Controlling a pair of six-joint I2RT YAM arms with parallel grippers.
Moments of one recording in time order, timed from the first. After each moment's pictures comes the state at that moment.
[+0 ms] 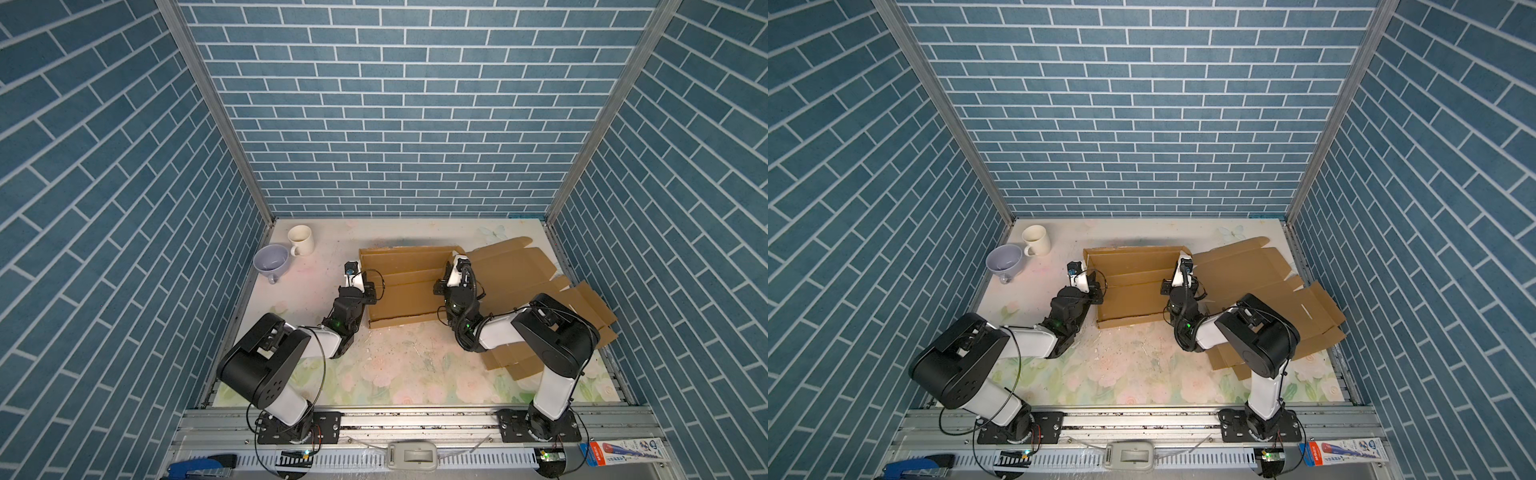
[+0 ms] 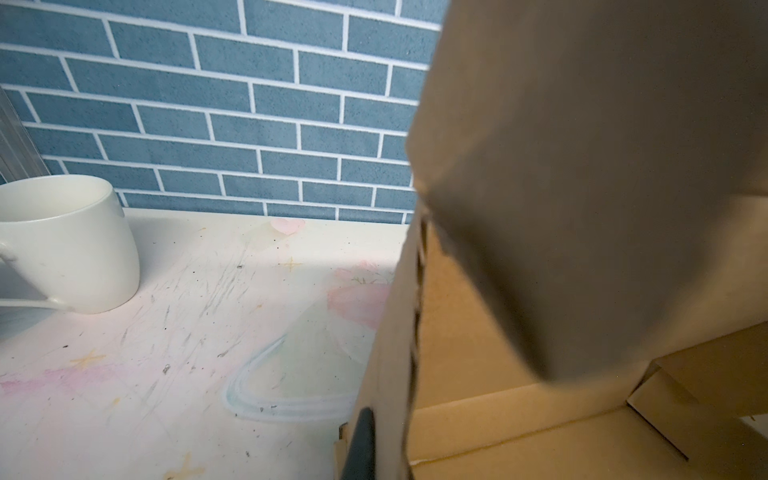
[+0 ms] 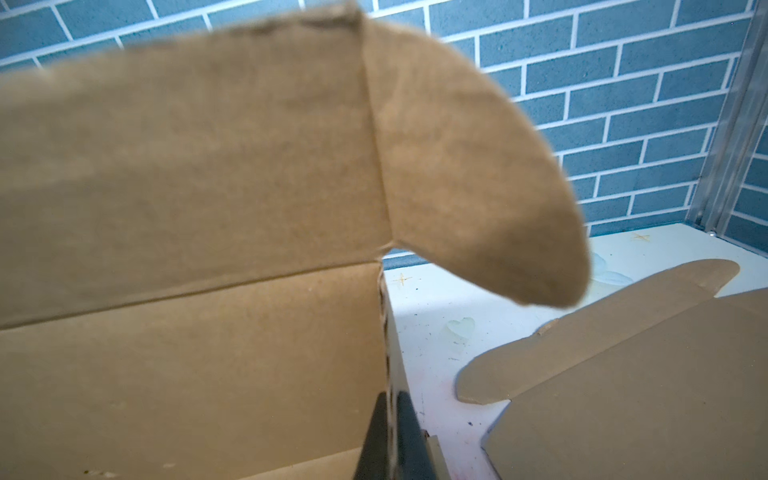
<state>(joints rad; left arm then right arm) -0.55 1.59 0.45 0.95 -0.39 -0.23 0.80 1.83 0.64 1.19 0.70 0.20</state>
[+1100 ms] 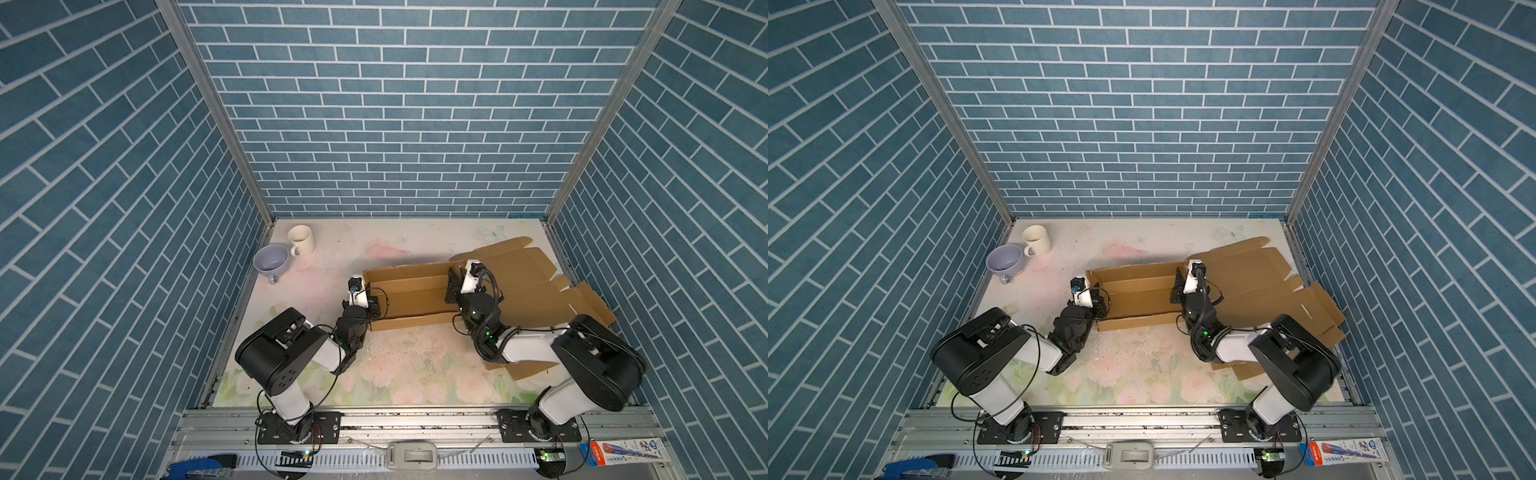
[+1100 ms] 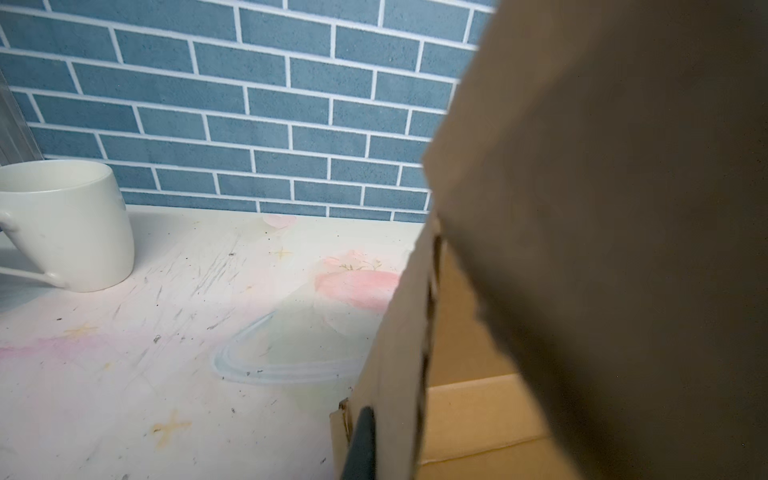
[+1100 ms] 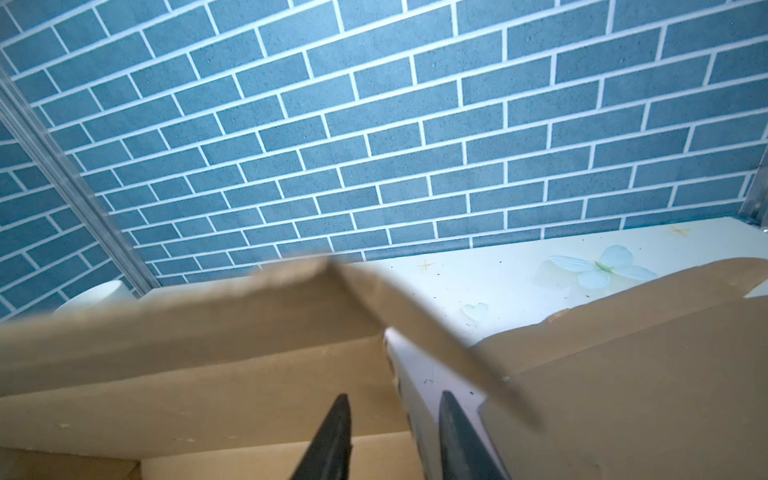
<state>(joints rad) -0.65 1.70 0.31 1.26 -0.47 -0.22 0.72 1.46 0.45 0.98 0.45 0.26</state>
